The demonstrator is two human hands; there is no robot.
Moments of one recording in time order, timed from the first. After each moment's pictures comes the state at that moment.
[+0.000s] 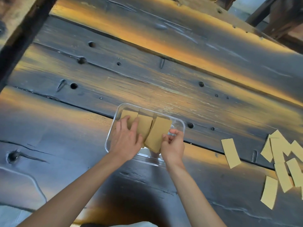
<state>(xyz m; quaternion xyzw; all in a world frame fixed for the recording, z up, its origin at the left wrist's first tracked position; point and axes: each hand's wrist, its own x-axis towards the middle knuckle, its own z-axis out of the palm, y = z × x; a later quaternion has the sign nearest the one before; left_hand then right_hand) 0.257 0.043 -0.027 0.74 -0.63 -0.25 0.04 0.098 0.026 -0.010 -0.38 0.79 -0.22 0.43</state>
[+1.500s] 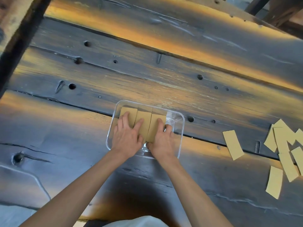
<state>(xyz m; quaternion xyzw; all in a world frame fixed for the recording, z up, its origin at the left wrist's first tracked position) 0.252 0.045 -0.041 0.71 -0.67 -0.21 -0.01 0.111 0.027 -0.031 -0.63 0.70 0.09 0.33</state>
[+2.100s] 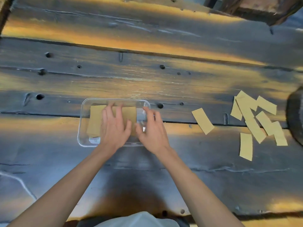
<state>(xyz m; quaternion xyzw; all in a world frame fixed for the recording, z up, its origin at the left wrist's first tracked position) 0.192 0.043 -0.001 0.69 -0.68 -0.19 0.17 0.037 0.056 0.016 -0.66 0.66 -0.17 0.32</state>
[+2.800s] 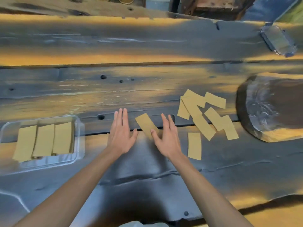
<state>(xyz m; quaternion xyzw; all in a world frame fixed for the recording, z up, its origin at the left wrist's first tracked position) -0.071 0.025 -0.012 0.61 -0.74 -0.25 0.08 -0.260 0.070 0.003 -0.55 0.75 -0.17 0.32</state>
